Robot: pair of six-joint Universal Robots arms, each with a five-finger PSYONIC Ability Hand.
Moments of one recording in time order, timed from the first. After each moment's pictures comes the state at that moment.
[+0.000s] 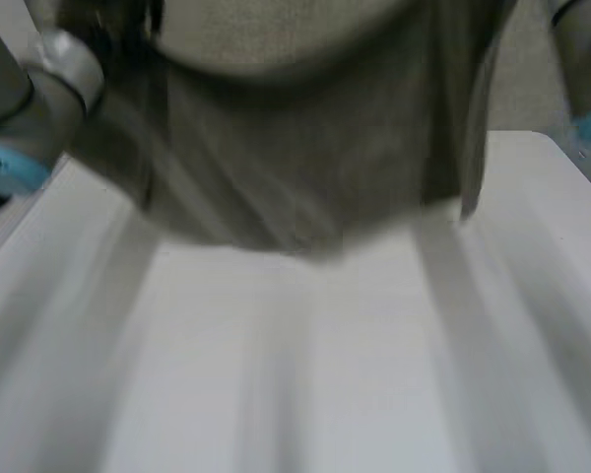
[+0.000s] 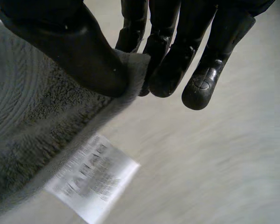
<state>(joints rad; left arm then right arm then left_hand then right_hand) 4.42 -2.18 -0.65 3.19 -1.38 3.35 1.92 -1.13 0.72 -0.29 1.48 2.57 1.36 1.36 1.38 1.36 1.19 1.34 1.33 1.34 1.34 1.16</state>
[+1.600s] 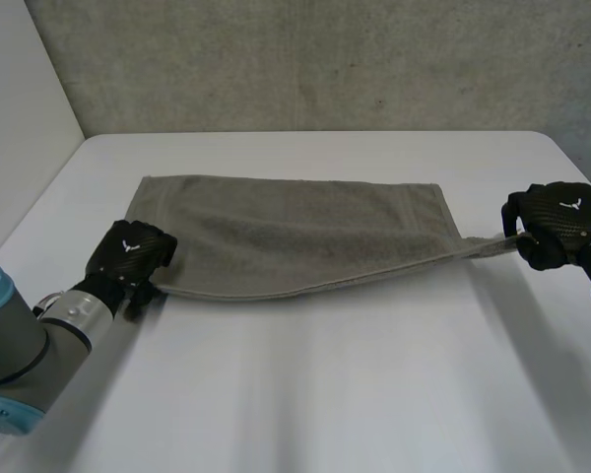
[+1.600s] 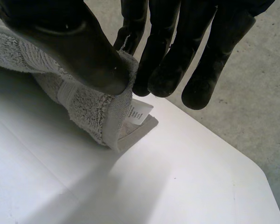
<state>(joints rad) 4.62 -2.05 -1.92 3.83 -1.13 3.61 1.49 -1.44 1.84 -0.18 1.05 2.76 0.93 0.93 0.93 0.94 0.75 1.34 1.33 1.34 1.34 1.17</state>
